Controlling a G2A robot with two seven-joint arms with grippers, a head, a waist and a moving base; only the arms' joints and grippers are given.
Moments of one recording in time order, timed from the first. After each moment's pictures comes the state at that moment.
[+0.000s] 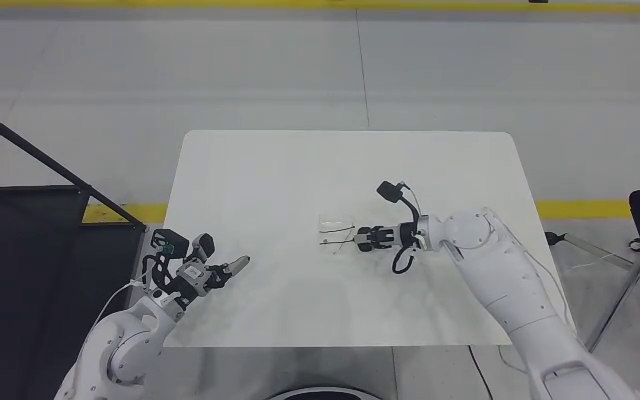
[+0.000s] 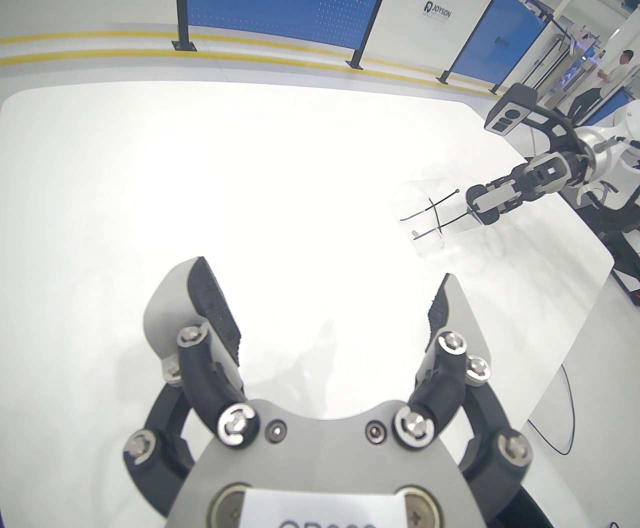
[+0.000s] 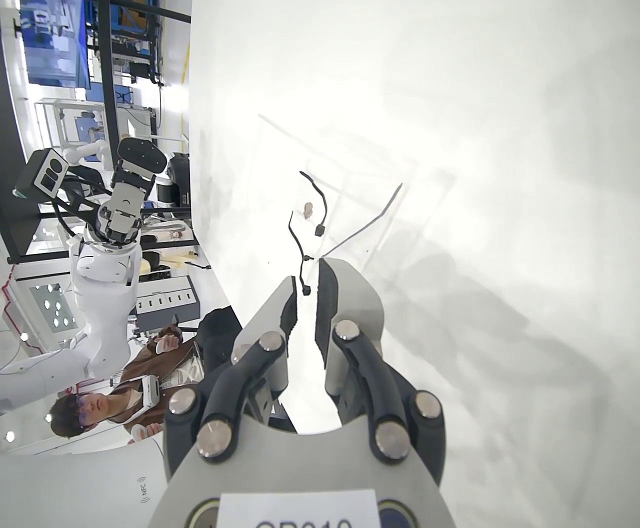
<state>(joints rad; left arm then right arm) 1.69 -1.13 -1.65 -1.82 0.89 -0.48 -0.21 -0.69 -1.19 0.92 -1.03 -0.04 -0.29 1.11</state>
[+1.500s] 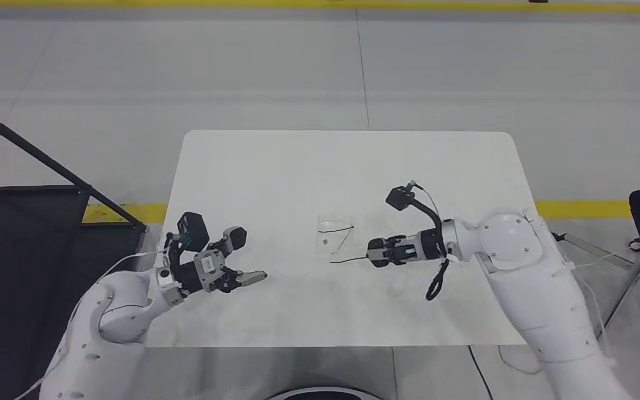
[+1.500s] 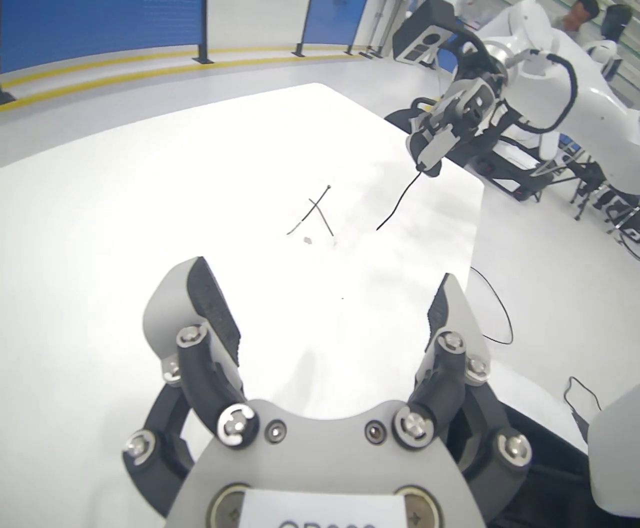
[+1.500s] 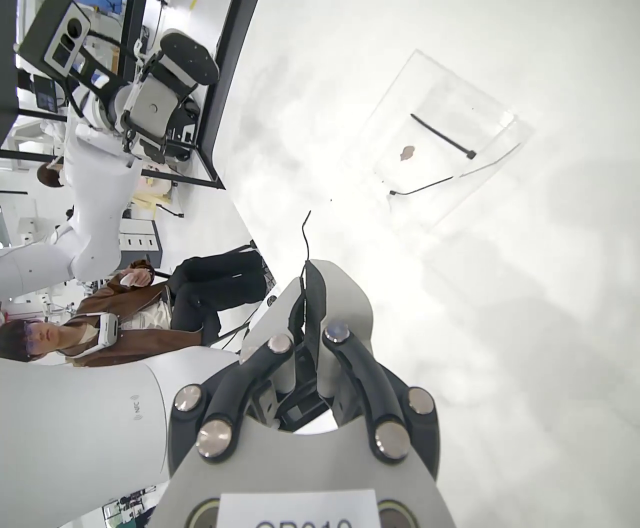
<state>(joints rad) 1.46 -1.09 -1.61 -1.70 0.68 -0.99 -0.47 -0.86 -1.08 1.15 -1.52 -0.08 -0.24 1.38</state>
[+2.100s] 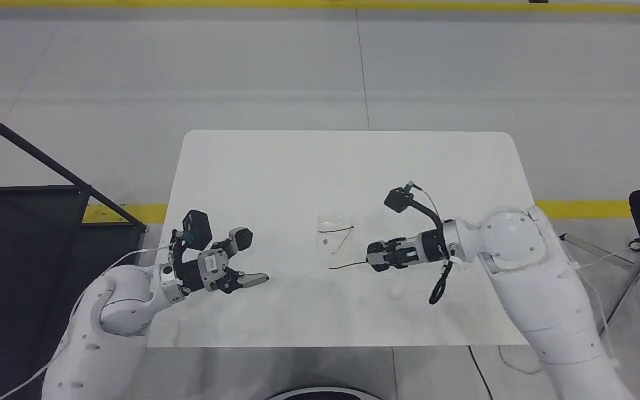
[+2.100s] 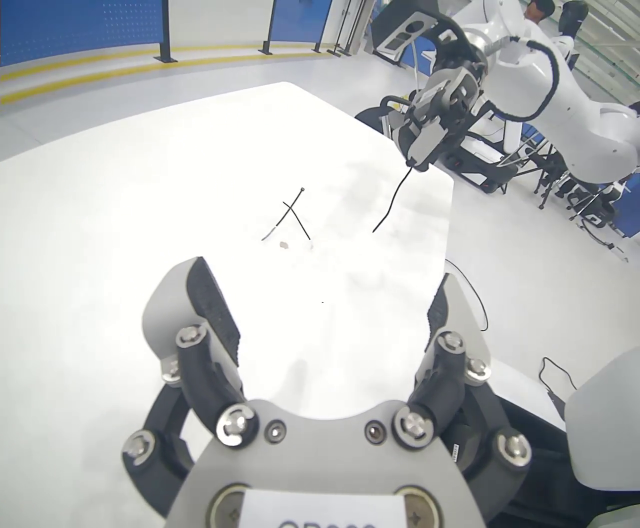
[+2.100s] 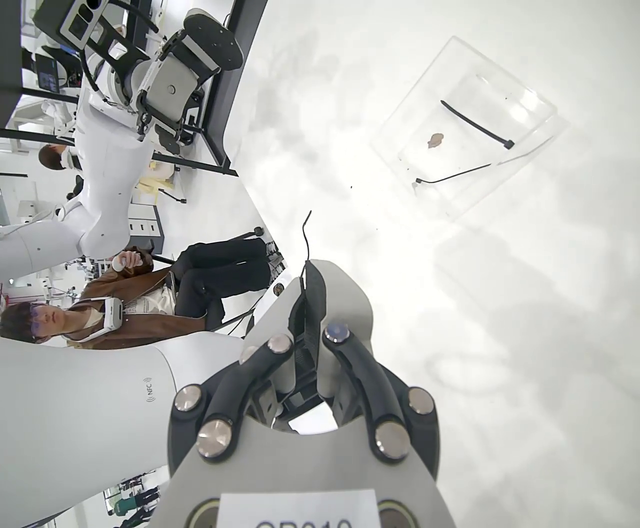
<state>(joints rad) 1.43 -1.08 -1.59 -1.67 0.61 -1.00 -0.51 -0.86 -1.08 1.15 -1.56 -0.06 -0.23 1.40</state>
